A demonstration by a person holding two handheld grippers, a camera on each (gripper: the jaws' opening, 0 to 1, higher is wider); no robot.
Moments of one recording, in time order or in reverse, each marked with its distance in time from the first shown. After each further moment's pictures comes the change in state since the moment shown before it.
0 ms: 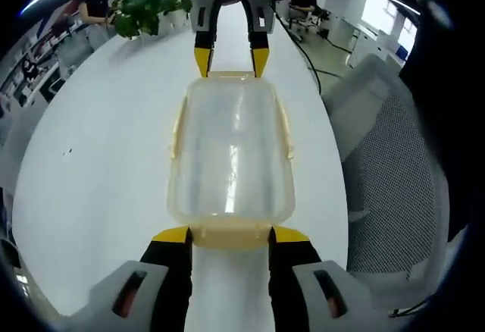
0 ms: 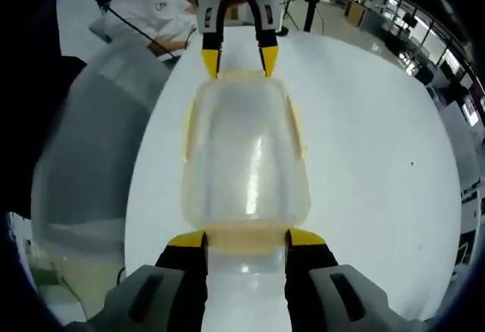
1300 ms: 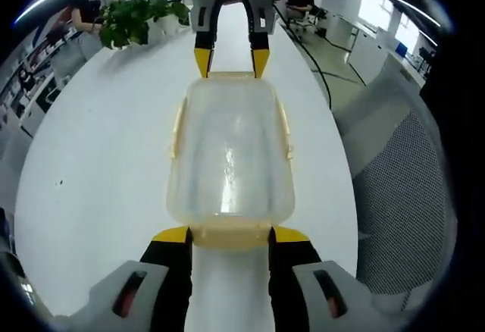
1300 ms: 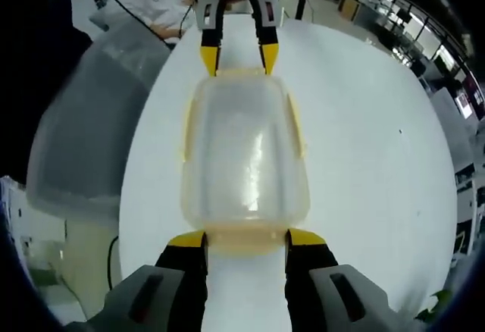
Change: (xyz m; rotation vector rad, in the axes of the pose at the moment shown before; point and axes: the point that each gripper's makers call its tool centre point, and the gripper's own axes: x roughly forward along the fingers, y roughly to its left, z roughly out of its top) left arm 0.037 0.001 0.053 0.028 -0.013 0.008; right arm -0.020 0.002 -0.063 0.018 0.027 -0.038
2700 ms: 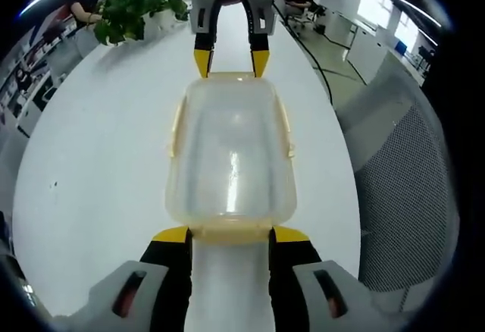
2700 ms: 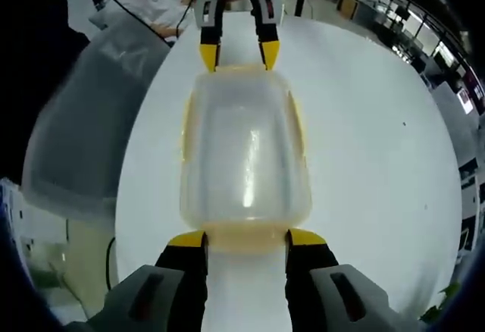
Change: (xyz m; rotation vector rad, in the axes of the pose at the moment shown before) left arm 0.011 0.000 -0.001 0.010 0.028 -0.010; right arm 0.013 0.002 -0.010 0.014 -0.016 0.011
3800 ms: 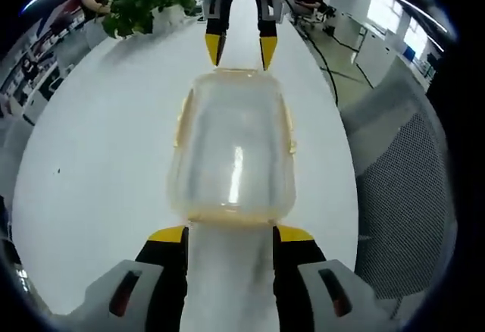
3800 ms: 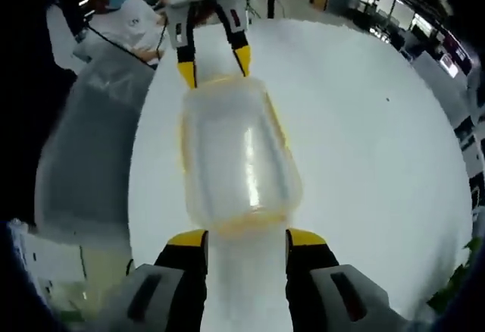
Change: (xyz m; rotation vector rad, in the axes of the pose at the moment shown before) left arm -0.005 -0.002 -0.008 -0.163 -0.025 0.024; right arm -0.022 0.002 0.006 0.358 -0.150 0.000
